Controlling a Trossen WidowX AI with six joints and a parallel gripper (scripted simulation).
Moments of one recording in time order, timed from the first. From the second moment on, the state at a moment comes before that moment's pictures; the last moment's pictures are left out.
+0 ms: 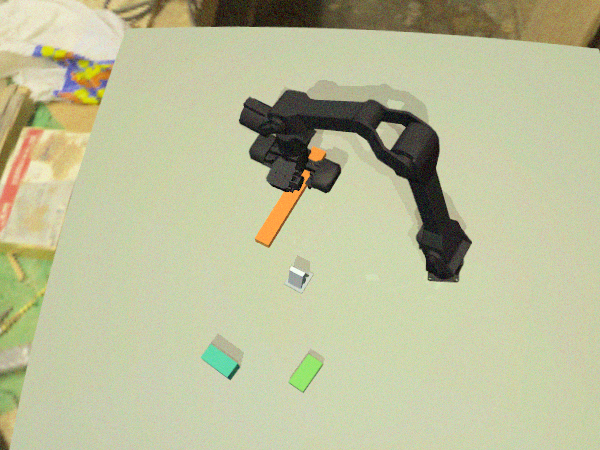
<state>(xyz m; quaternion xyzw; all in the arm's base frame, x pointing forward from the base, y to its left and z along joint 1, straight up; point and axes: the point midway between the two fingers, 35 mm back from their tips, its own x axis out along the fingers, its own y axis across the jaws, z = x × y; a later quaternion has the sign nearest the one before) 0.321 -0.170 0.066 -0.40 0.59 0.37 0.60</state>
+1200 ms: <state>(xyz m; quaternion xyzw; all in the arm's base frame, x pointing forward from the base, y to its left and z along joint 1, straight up) 0.319 -0.169 0.051 -0.40 0.59 0.38 0.60</state>
